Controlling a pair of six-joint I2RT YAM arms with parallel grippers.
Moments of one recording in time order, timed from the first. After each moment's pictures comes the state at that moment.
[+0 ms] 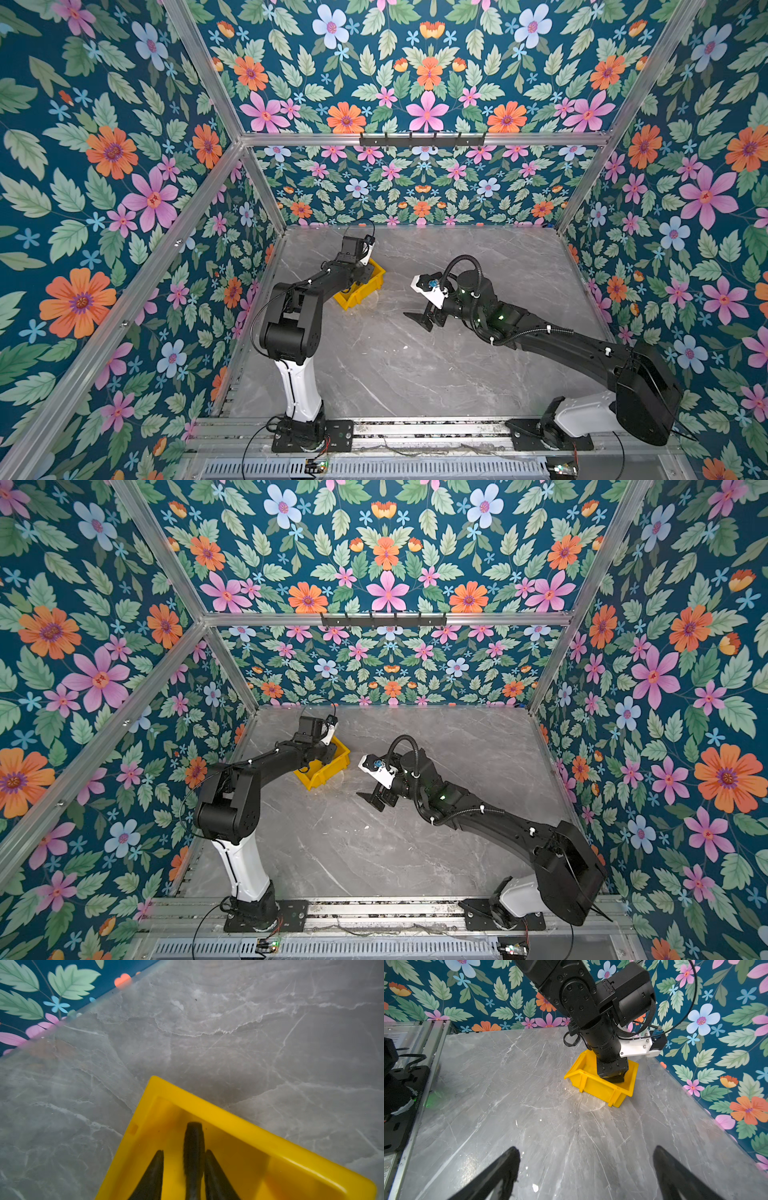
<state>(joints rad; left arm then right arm) -0.26 1.90 1.26 -0.16 -0.09 0.26 0.78 1.40 0.93 0.12 -0.28 -0.31</state>
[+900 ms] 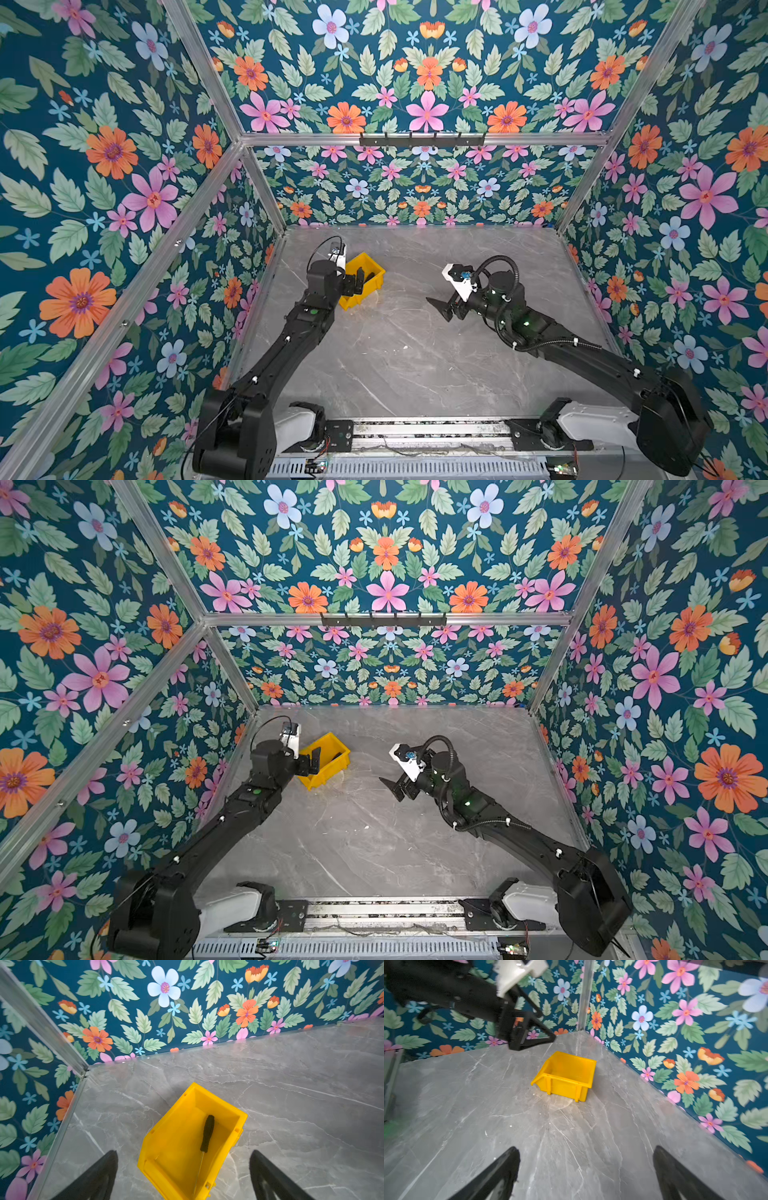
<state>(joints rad) -0.26 1.16 0.72 0.06 -0.14 0.04 0.63 1.21 0.77 0.20 -0.23 -0.23</state>
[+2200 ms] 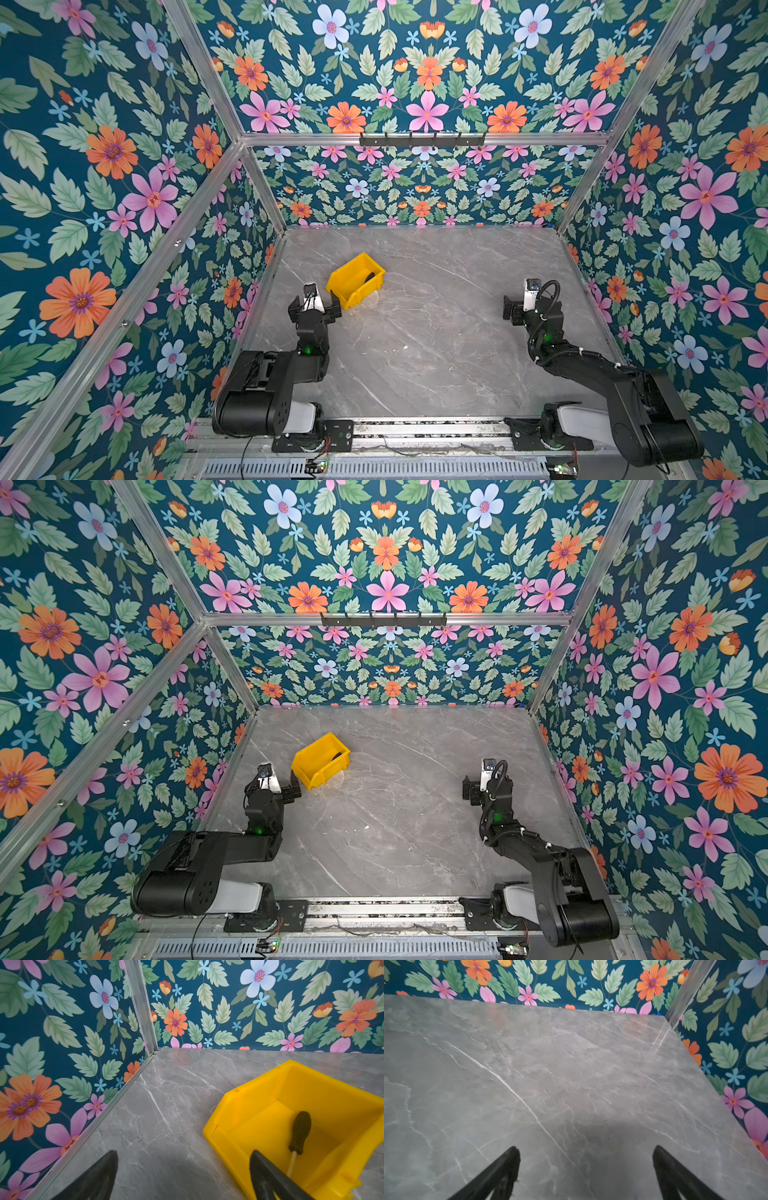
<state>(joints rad) -0.09 1.44 0.20 1.07 -0.31 0.03 0.09 1.29 0.28 0.61 0.12 -0.02</state>
